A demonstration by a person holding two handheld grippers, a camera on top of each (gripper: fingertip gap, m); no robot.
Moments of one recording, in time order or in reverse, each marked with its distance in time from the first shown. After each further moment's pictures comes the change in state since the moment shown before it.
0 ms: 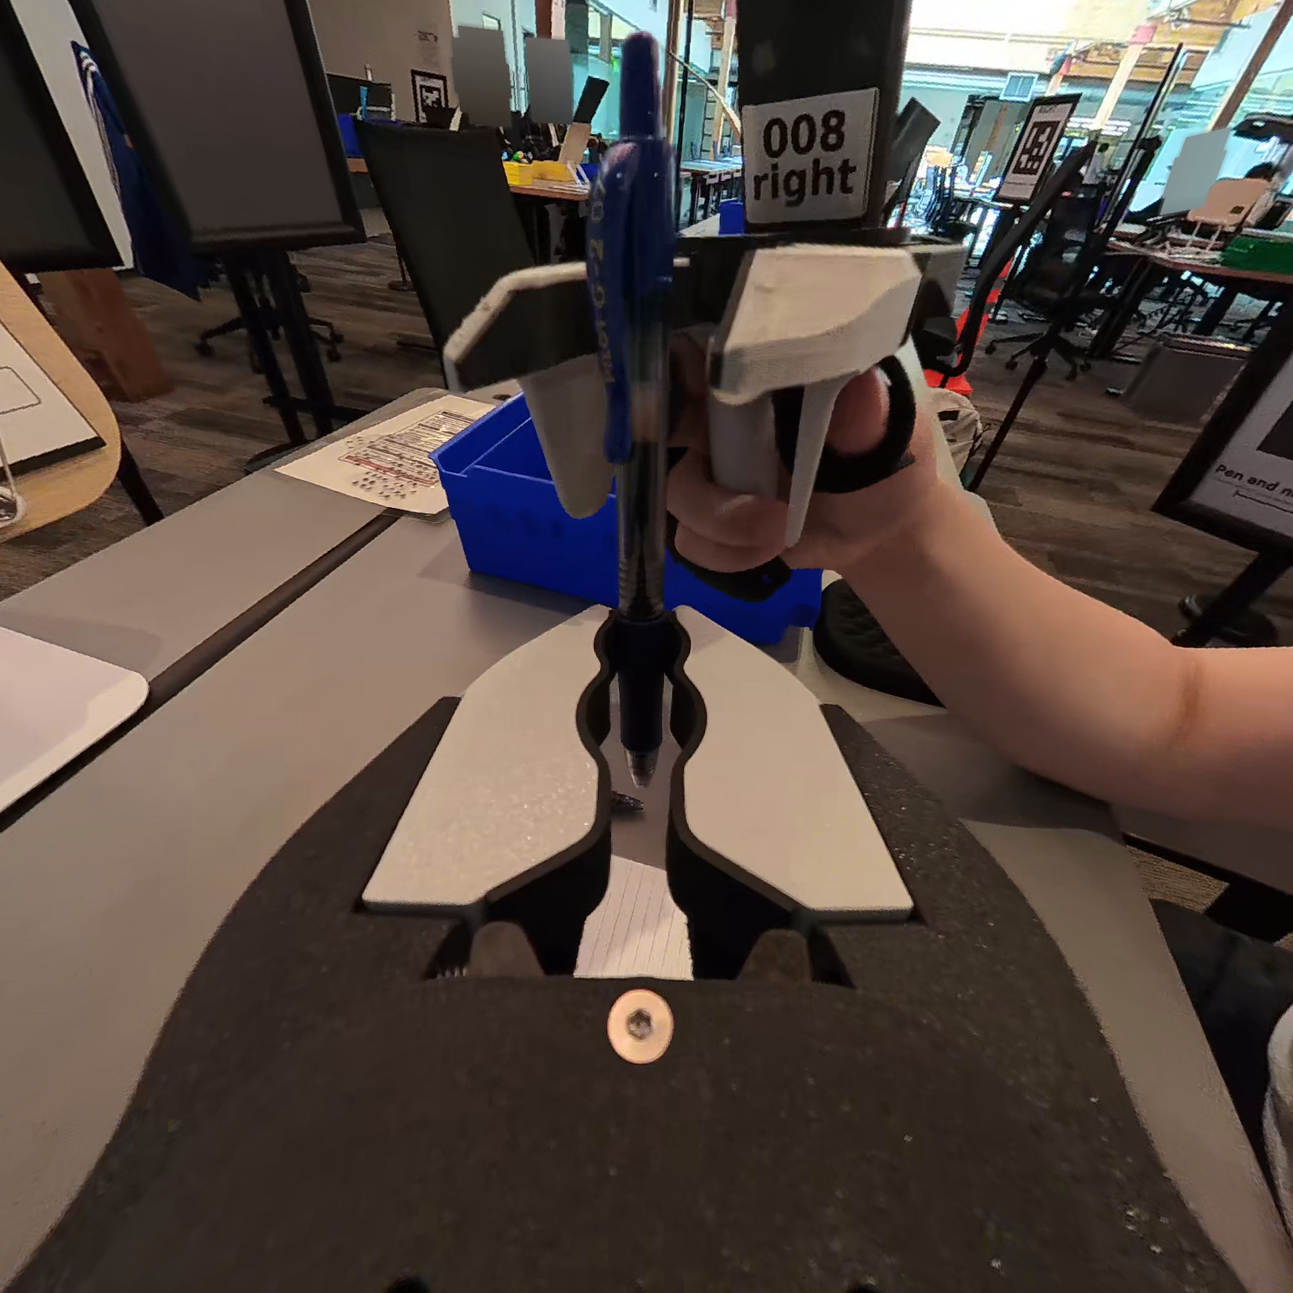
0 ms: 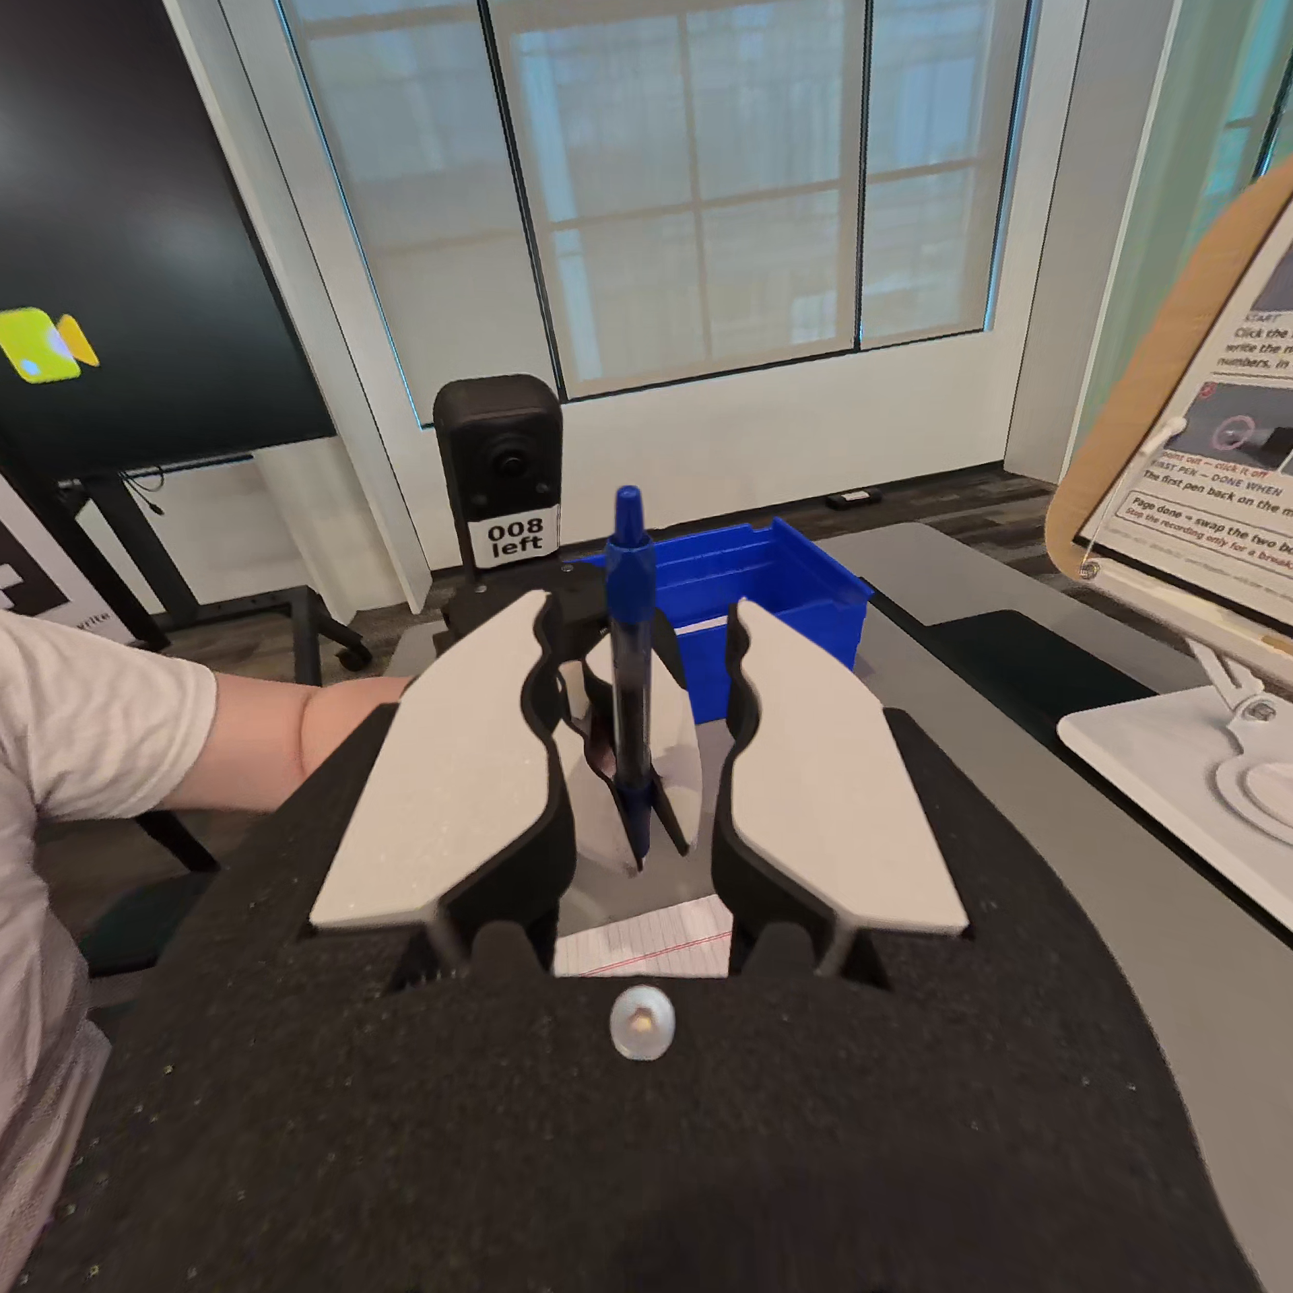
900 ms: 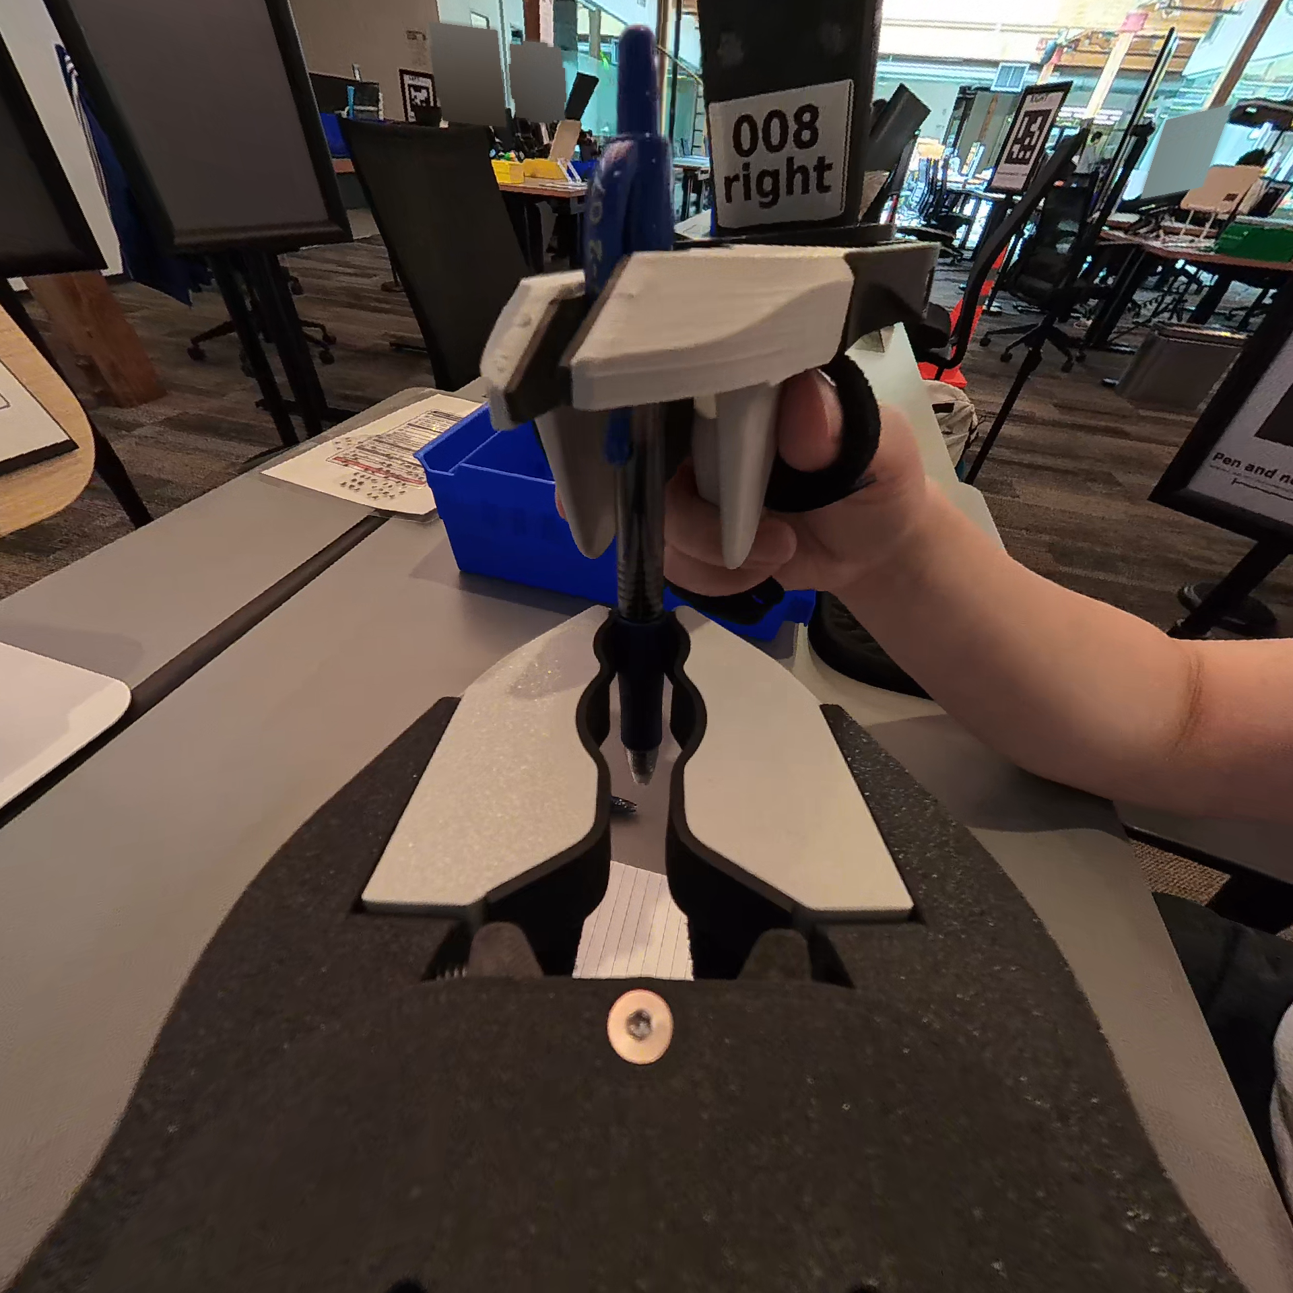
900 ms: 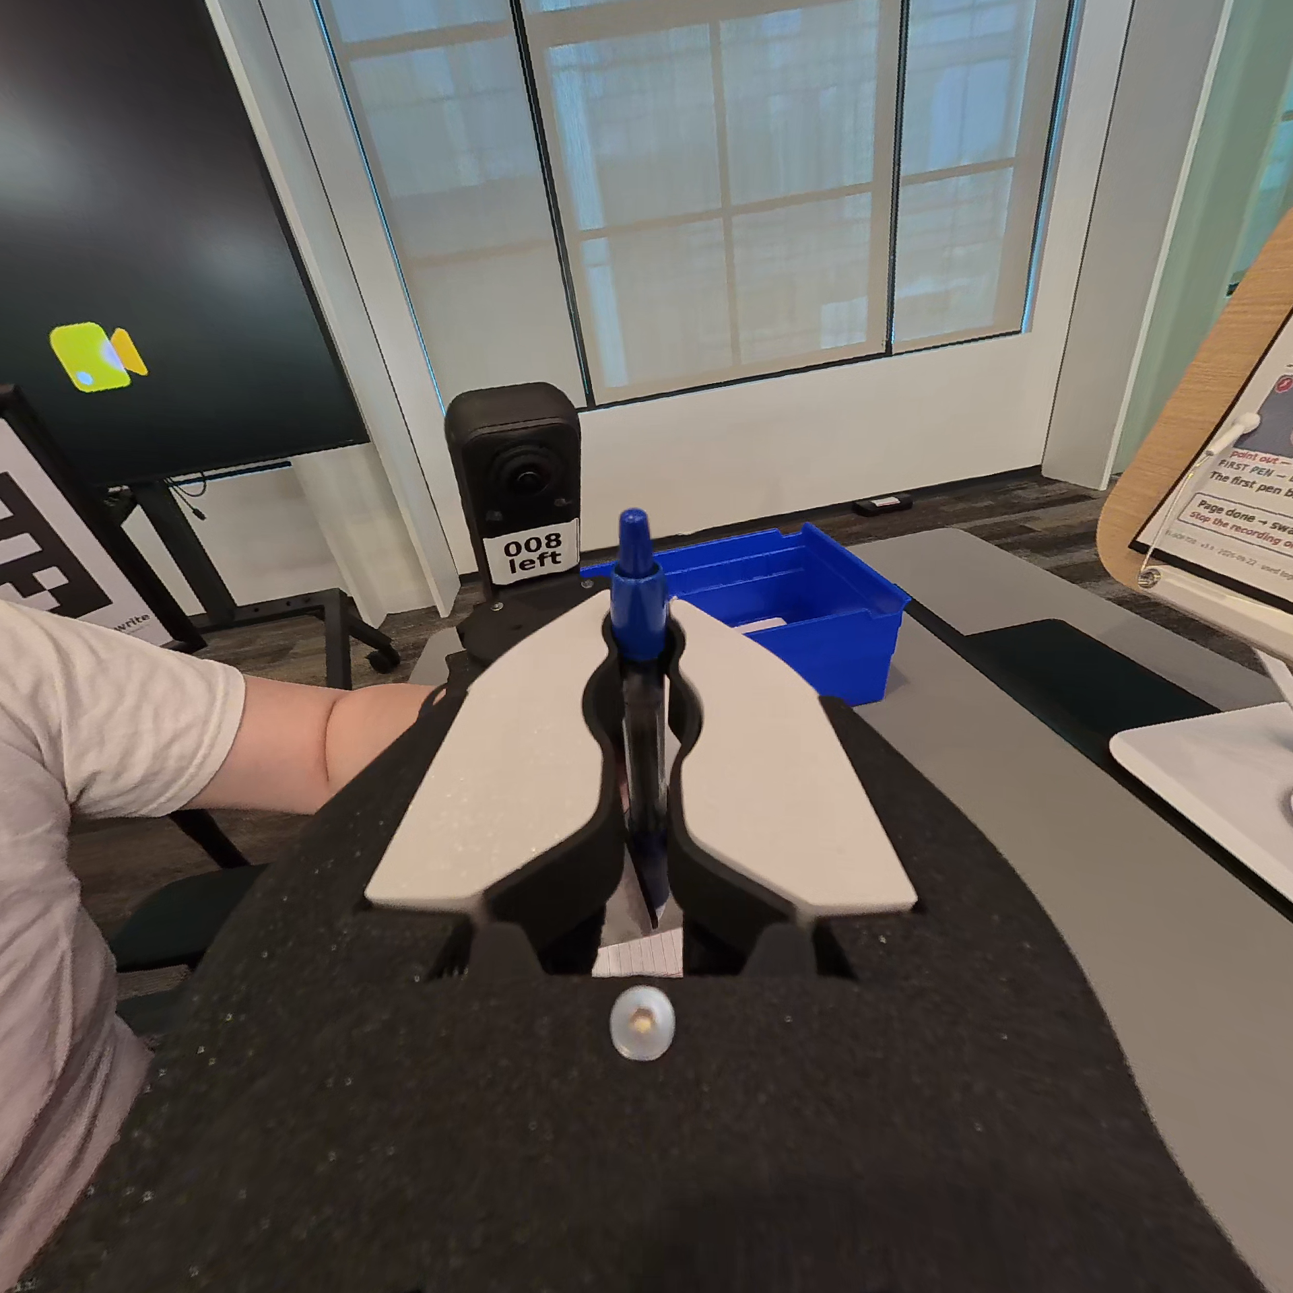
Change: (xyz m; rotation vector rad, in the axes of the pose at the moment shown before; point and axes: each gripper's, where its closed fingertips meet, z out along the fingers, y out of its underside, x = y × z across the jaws) left arm 0.006 0.003 0.005 -0.004 0.008 0.015; right arm -0.007 0.003 0.009 0.011 -0.044 0.016
